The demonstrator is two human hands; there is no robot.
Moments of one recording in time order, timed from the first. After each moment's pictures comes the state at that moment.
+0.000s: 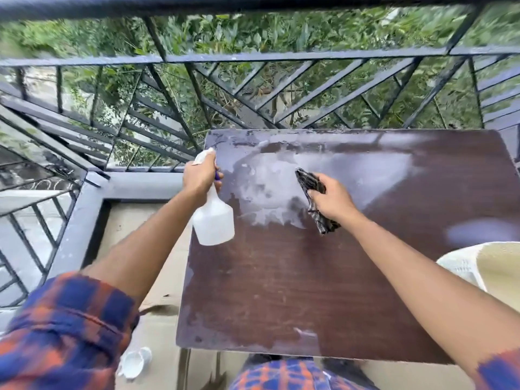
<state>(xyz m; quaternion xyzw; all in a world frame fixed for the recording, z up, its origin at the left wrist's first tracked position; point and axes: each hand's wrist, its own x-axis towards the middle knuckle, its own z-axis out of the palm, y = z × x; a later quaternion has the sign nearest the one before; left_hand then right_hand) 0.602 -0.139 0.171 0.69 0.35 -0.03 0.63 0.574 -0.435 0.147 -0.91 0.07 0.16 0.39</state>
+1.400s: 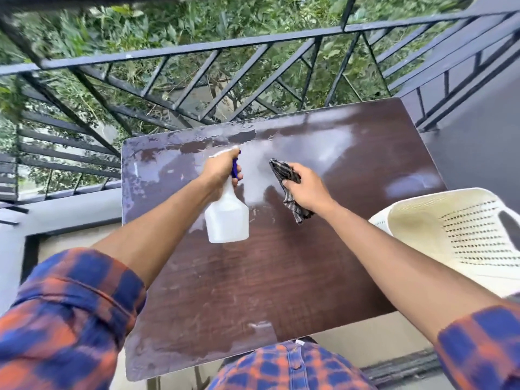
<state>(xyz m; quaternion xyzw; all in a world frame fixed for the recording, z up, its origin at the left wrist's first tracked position) 0.633 -0.333 0.160 0.65 0.24 -0.25 0.67 0.562 -0.537 0.141 -0.90 0.13 0.11 0.40</state>
